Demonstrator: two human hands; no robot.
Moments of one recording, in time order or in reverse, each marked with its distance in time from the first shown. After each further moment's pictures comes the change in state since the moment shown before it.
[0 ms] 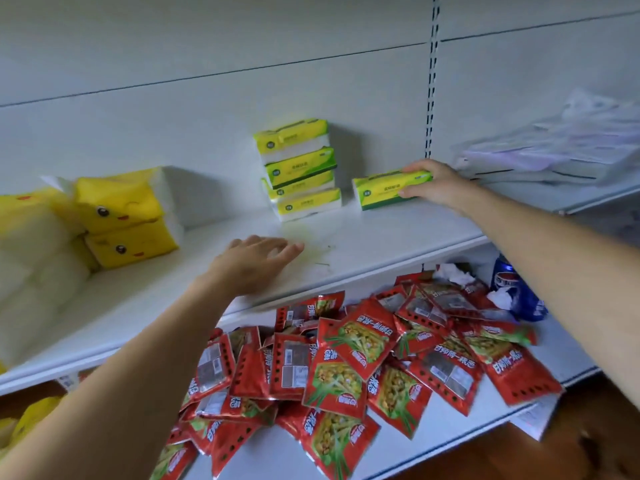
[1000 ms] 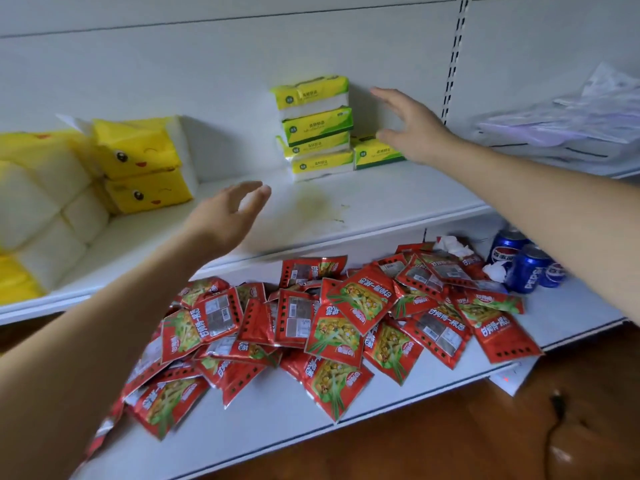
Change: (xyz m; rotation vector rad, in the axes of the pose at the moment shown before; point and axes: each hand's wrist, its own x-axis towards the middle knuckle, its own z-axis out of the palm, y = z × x) left_hand -0.054 -0.013 -0.019 -0.336 0.345 -0.015; right_hand -0.022 -0.076 0.030 -0.110 -0.083 -0.338
